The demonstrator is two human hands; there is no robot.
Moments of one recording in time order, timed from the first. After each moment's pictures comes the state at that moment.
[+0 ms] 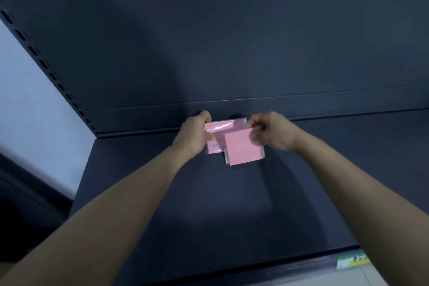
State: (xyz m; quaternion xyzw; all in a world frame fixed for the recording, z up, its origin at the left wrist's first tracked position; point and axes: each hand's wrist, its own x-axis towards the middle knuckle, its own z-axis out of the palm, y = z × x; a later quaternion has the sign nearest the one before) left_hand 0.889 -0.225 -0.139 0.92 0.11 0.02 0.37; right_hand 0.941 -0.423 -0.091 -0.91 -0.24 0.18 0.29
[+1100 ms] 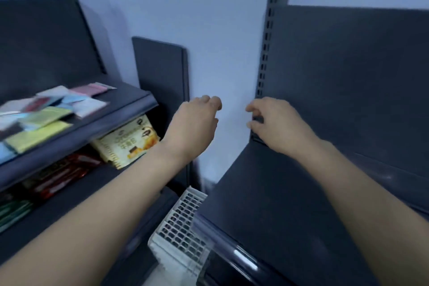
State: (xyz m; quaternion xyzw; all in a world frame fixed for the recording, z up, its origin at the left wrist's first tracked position) left_hand 0.615 -0.123 0.006 0.92 0.31 0.24 -0.02; right_hand 0.763 -0.217 0.022 -0.77 -0.61 0.00 0.19
